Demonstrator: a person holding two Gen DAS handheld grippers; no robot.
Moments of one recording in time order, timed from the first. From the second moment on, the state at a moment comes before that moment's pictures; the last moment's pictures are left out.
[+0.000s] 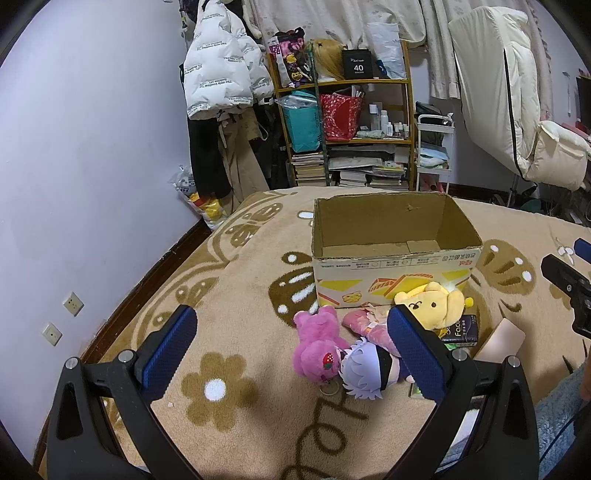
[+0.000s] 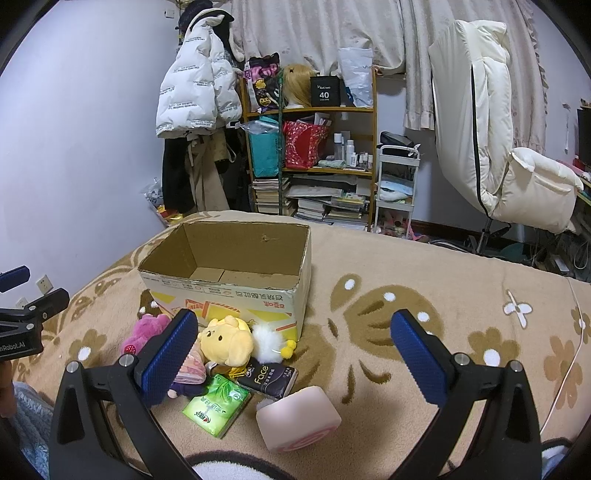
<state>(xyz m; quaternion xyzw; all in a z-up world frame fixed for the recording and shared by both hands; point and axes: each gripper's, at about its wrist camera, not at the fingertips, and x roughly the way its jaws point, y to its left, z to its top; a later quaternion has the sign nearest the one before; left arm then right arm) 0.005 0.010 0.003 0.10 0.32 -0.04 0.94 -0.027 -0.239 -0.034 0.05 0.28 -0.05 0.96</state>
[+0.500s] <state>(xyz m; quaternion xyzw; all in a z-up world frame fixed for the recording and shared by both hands) 0.008 0.012 0.002 0.10 0.32 -0.03 0.94 -0.027 -0.237 -0.033 0.05 0.28 -0.05 0.96</state>
